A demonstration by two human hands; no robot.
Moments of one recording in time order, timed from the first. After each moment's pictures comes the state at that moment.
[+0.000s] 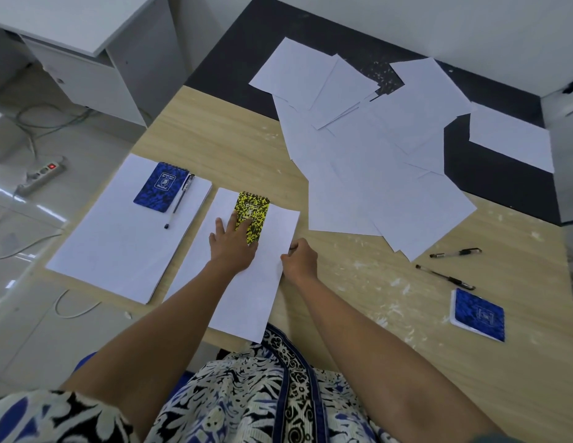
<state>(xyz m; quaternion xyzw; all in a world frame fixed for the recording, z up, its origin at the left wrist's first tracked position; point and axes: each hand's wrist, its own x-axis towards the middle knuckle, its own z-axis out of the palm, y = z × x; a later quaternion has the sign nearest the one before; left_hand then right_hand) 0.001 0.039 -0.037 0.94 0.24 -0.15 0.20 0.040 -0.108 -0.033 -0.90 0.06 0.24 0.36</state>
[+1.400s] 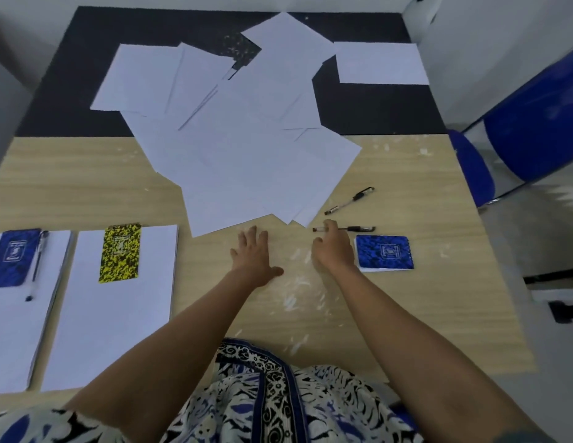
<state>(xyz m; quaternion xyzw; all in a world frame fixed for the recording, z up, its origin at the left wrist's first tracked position) 0.080 -0.222 -0.032 0.95 0.04 -0.27 0.15 0.108 -0.396 -0.029 -0.92 0.19 0.17 0.29</state>
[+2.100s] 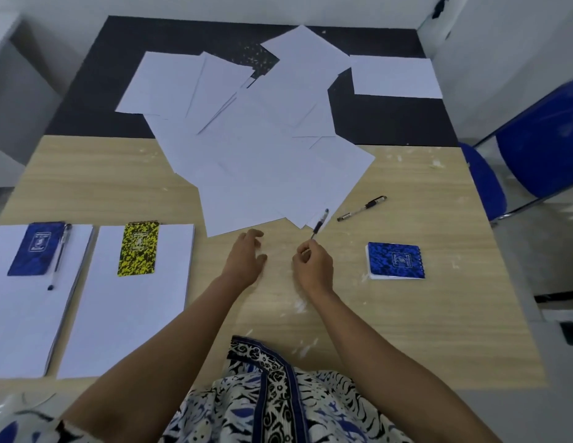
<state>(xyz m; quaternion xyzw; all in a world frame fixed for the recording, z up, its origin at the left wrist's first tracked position) 0.068 -0.180 -0.019 0.91 0.10 -0.12 0.37 0.065 -0.337 -0.035 -0.88 0.13 0.07 0.44</state>
